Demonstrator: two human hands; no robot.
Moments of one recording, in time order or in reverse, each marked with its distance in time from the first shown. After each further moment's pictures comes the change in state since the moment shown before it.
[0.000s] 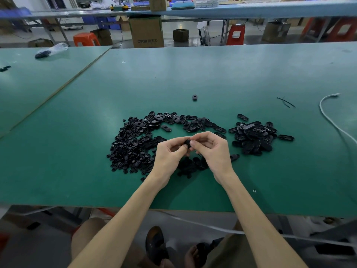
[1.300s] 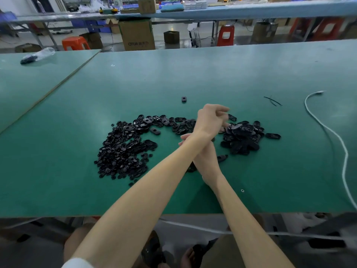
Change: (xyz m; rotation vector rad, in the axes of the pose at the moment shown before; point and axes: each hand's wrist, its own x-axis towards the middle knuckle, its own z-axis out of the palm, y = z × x) left_hand 0.082 0.055 0.125 0.433 -0.206 0.022; right_hand 0.002 -0.001 0.001 -0.068 0.038 0.128
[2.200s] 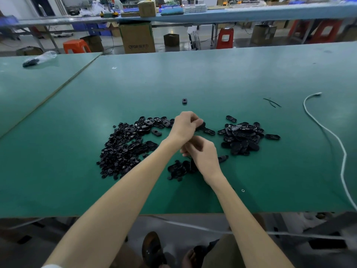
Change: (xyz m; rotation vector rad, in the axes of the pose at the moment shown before) left_hand 0.001 -0.040 -0.052 0.273 0.067 -0.088; right_hand 0.000 0.001 0.001 -0.109 0.029 -0.067
